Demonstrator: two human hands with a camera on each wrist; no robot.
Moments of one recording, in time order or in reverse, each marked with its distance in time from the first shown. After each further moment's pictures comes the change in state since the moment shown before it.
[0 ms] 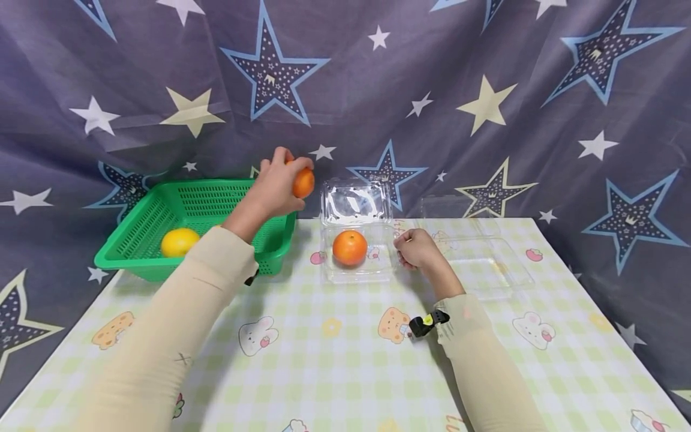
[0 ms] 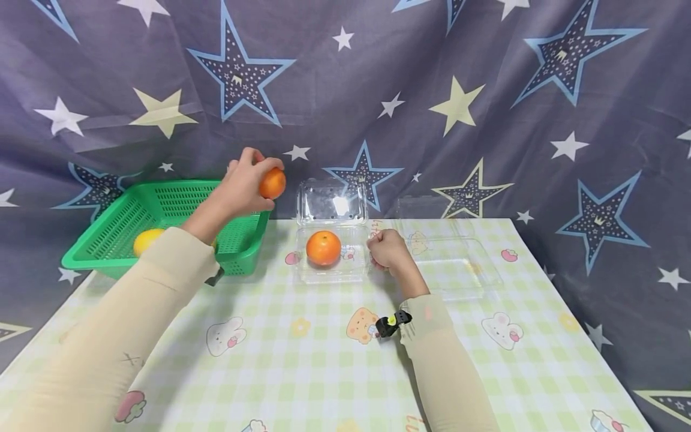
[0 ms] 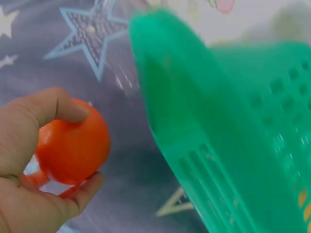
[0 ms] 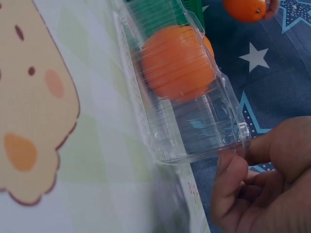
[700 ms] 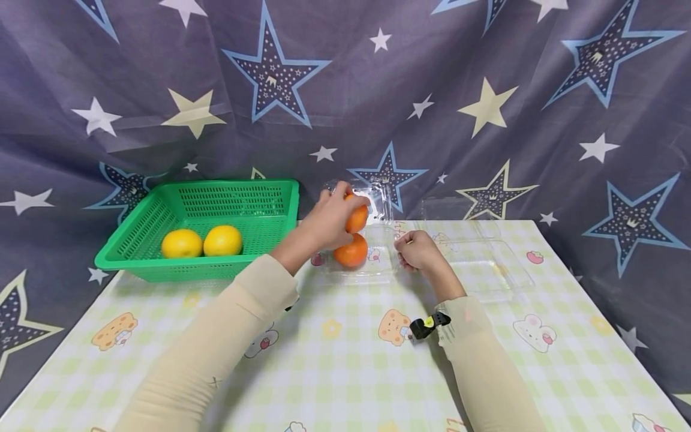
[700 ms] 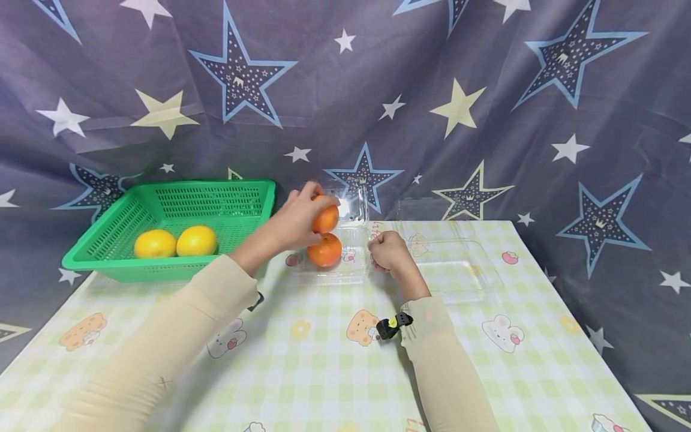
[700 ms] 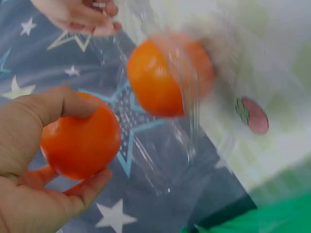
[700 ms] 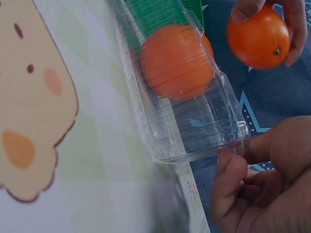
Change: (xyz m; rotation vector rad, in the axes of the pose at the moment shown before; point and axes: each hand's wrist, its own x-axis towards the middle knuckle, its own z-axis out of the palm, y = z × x) left_hand -0.014 0.078 0.060 -0.034 -0.117 0.180; right_hand 0.002 0.002 0.000 0.006 -0.003 0.003
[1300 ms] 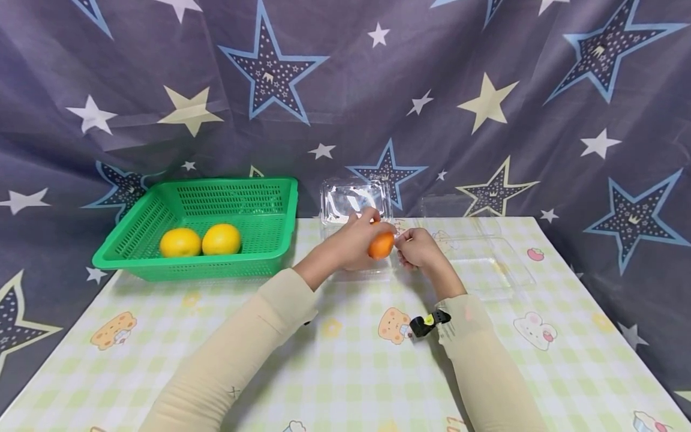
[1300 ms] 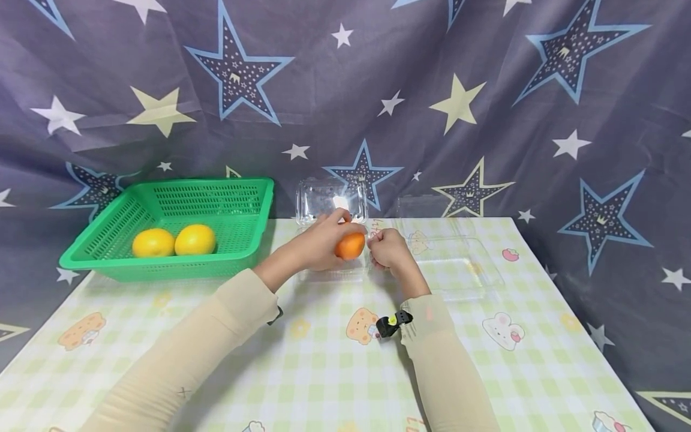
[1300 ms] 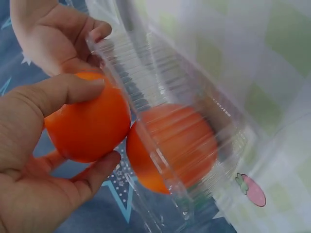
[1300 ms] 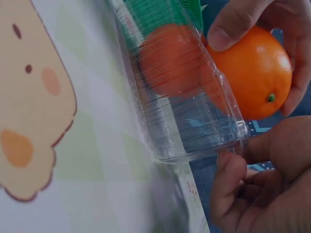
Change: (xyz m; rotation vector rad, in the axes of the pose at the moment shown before) left_hand -0.001 0.026 0.044 -0.045 -0.092 0.208; right_hand -0.002 -0.002 -0.002 0.011 -0.009 0.006
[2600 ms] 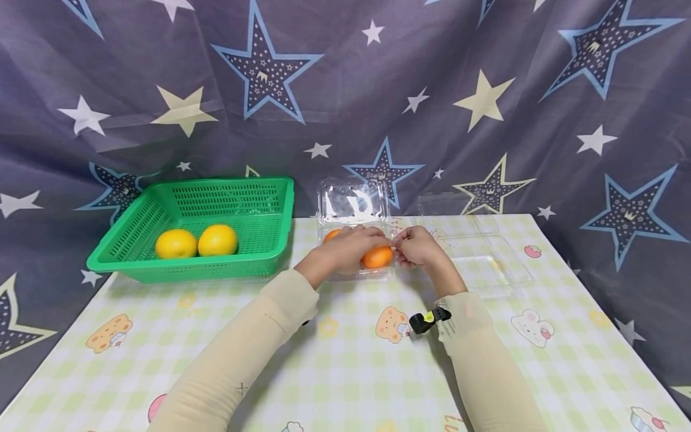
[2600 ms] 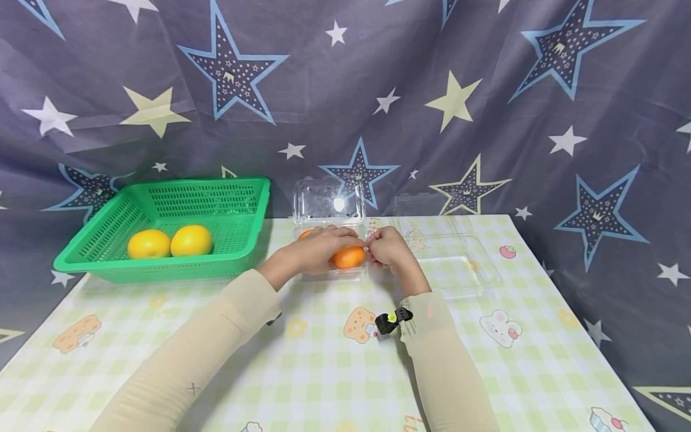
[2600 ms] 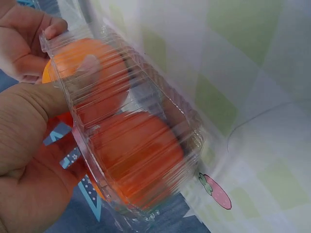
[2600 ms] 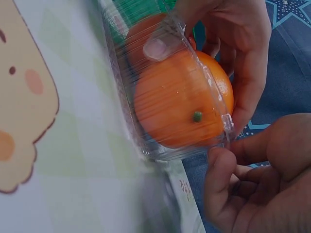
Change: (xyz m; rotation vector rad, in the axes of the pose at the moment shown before) left_hand 0.004 -0.014 0.017 0.137 -0.213 0.061; right_hand 0.003 -0.002 -0.005 -0.021 -0.030 0.034
